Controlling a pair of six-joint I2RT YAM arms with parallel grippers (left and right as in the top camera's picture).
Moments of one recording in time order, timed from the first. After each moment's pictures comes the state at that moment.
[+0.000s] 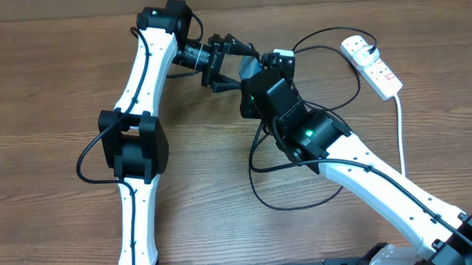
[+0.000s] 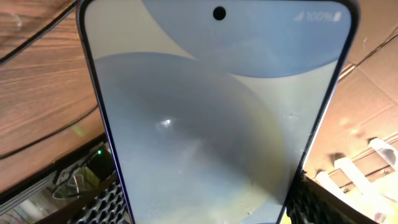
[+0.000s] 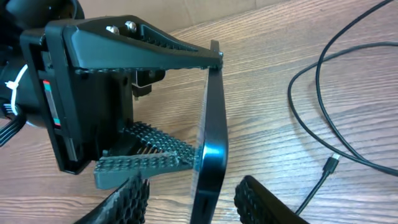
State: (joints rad) left arm -0.20 2.48 2.40 -1.48 1.25 -0.68; right arm 0.69 1.53 1.26 -0.42 0.33 0.68
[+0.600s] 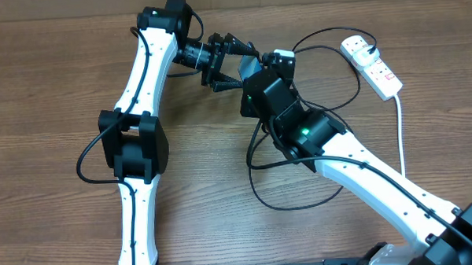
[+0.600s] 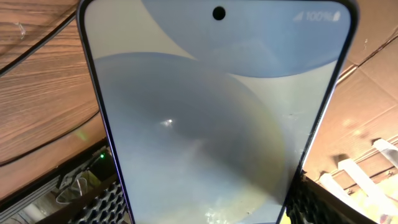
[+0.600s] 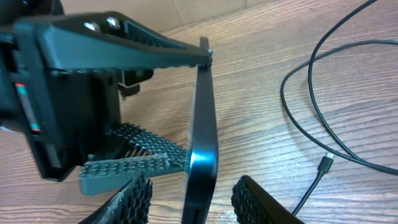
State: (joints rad) left arm -0.20 2.48 2.40 -1.46 1.24 -0.68; right arm 0.69 1.55 1.26 -0.41 0.37 0.70
